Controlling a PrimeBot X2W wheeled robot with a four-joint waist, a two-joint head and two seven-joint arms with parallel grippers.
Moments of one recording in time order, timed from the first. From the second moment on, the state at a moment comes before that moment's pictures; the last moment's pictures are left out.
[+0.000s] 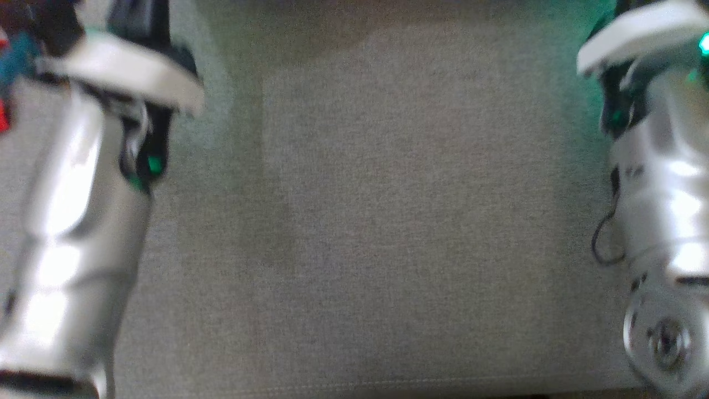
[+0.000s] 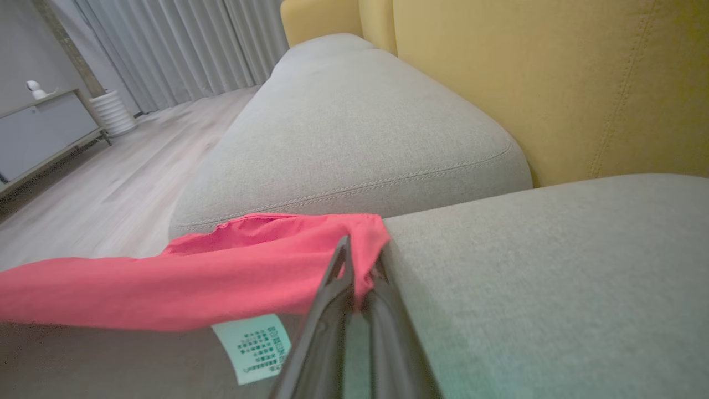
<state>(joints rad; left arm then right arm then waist) -0.89 0.24 -0.34 0.48 -0.57 -0.12 -0.07 -1.06 -0.07 -0.22 1.03 0.03 0.13 -0.24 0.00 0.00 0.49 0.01</state>
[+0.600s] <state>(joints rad) 0.02 0.30 -0.33 -0.08 -0.68 0.09 -0.04 -0.31 -0.05 -0.06 0.61 0.37 0.13 -0.25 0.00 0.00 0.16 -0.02</state>
